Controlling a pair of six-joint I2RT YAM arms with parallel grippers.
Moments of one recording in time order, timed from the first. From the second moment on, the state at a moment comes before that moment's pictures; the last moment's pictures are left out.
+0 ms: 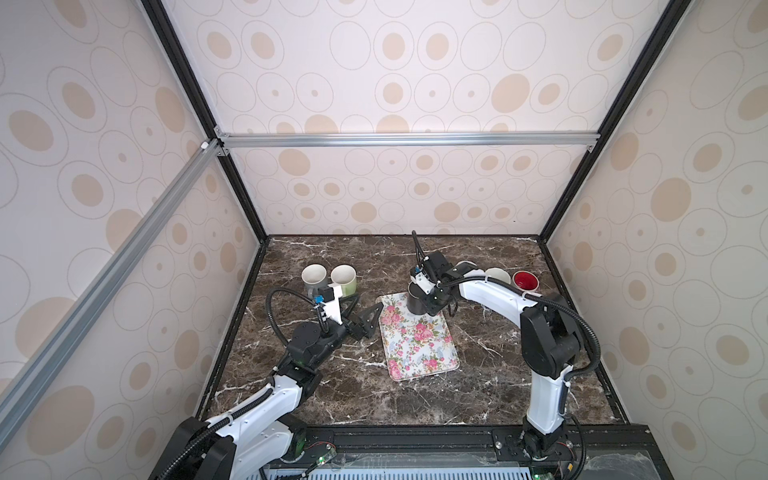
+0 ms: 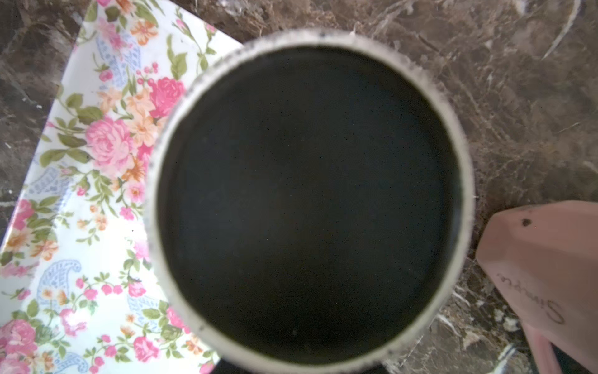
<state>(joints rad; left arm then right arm) -0.46 1.00 0.28 0.81 0.26 -0.51 0.57 1.95 1.53 -0.80 0.02 -0.10</state>
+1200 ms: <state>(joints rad) -0.46 1.01 0.28 0.81 0.26 -0.52 0.57 2.05 1.71 -0.99 0.08 -0.09</state>
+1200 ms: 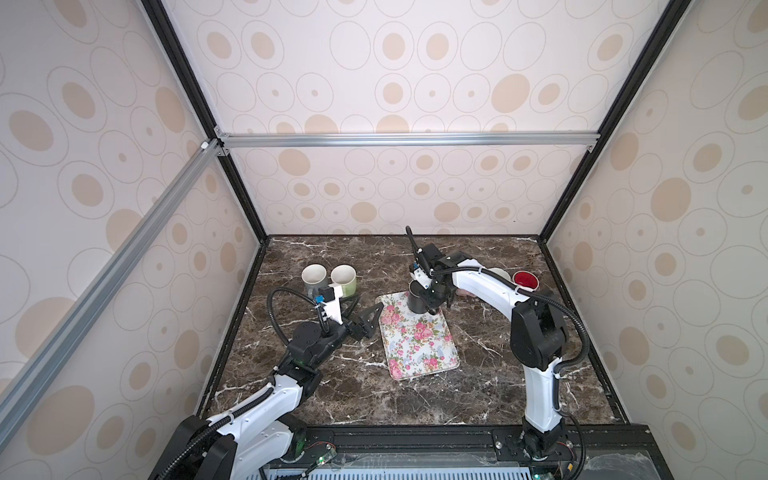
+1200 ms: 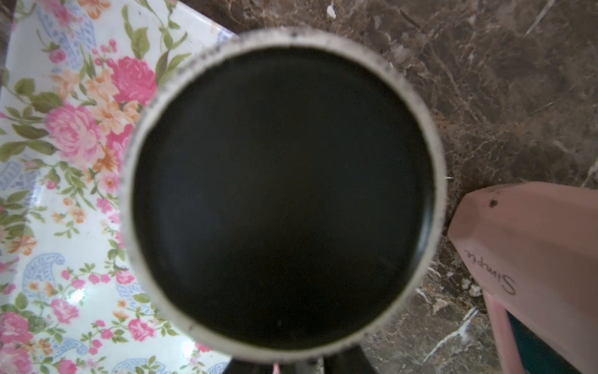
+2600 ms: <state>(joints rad) -0.46 1.18 0.28 0.79 0.26 -0.51 0.58 1.74 1.30 -0.72 -0.08 0.13</state>
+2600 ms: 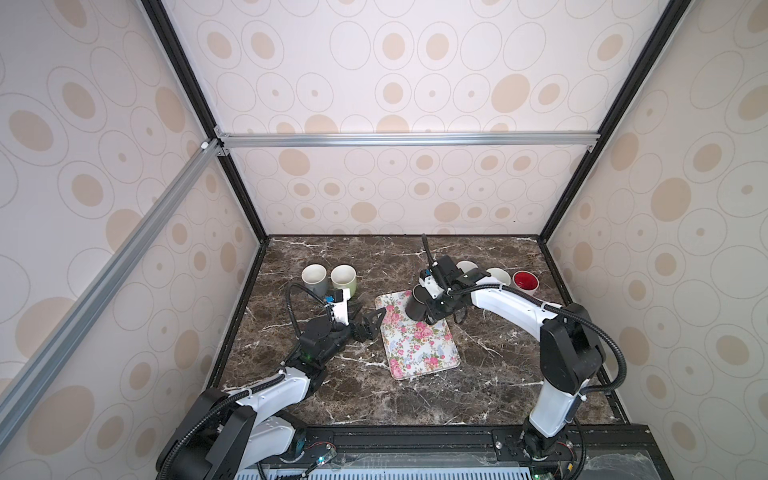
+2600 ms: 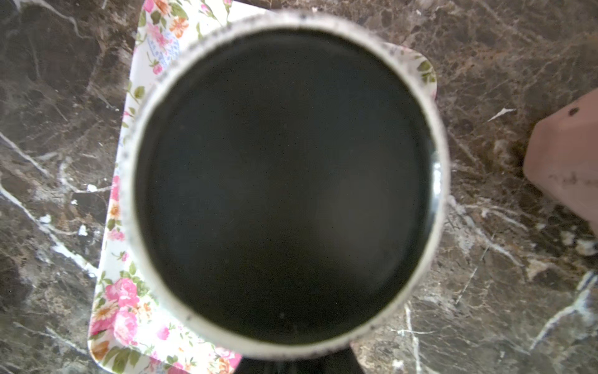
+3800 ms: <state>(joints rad) -0.46 1.15 0.28 0.85 0.32 -0.58 0.58 1.32 0.90 -0.21 -0.17 0.48</state>
